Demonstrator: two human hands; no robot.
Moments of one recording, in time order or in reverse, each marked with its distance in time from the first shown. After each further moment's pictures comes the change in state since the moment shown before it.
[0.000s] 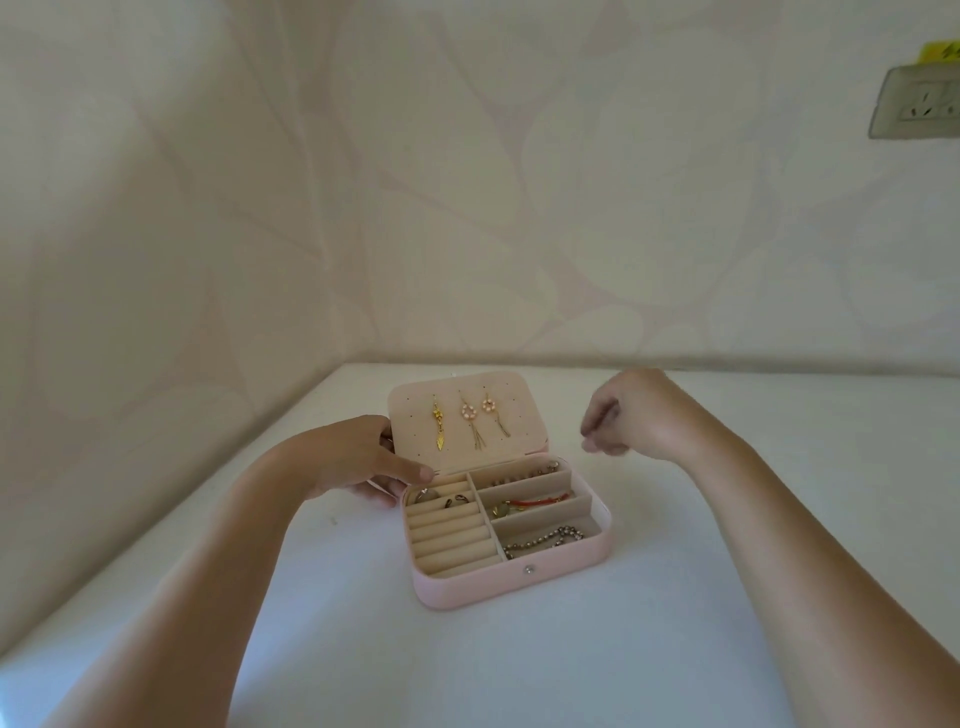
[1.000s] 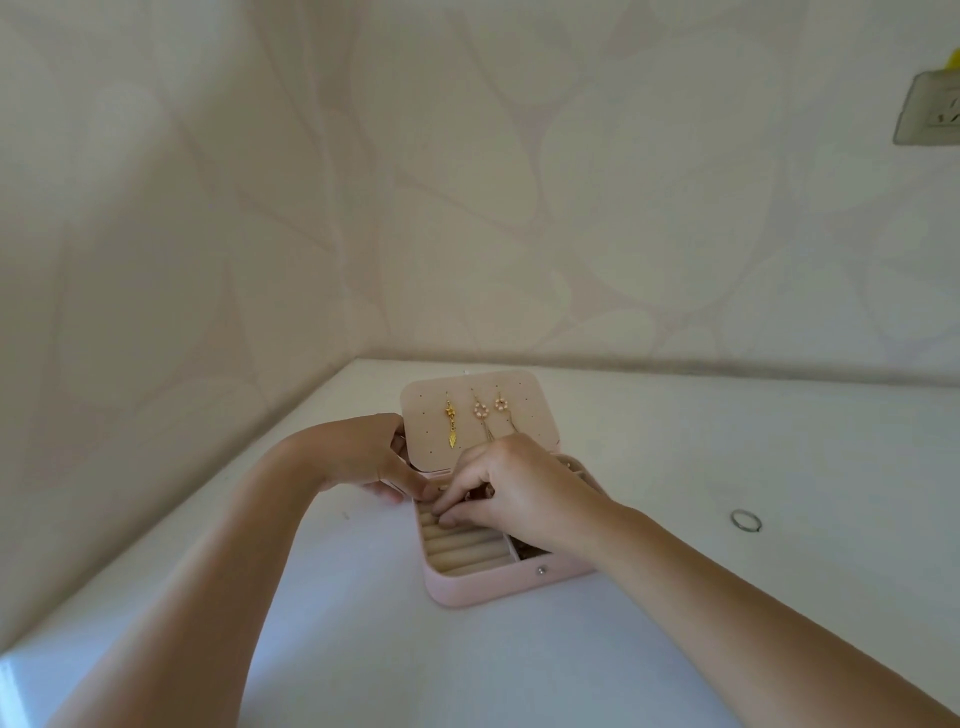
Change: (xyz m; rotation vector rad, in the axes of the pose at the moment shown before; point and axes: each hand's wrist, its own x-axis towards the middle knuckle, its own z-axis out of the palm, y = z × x) left_hand -0.006 0.003 0.000 0.098 -0.007 0.014; right_hand -0.044 -0.080 0.075 0.040 -0.200 -0.519
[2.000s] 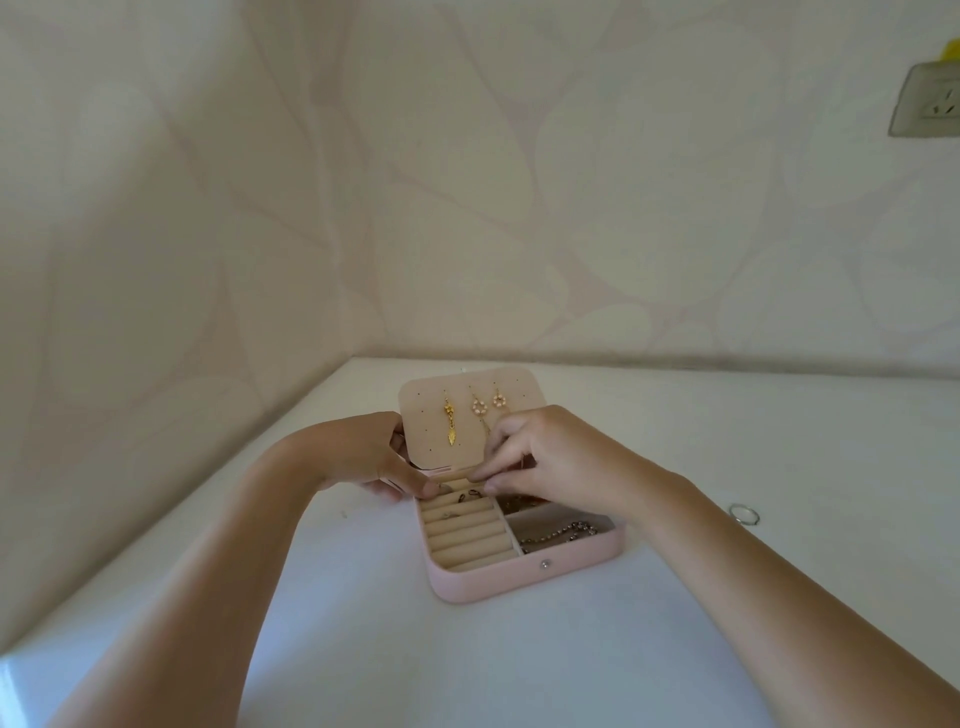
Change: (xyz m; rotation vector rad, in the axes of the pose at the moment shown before) left_hand 0.002 -0.001 0.000 -0.008 -0.007 -0.019; right_hand 0.002 0.037 -0.023 -0.029 0.009 -0.013
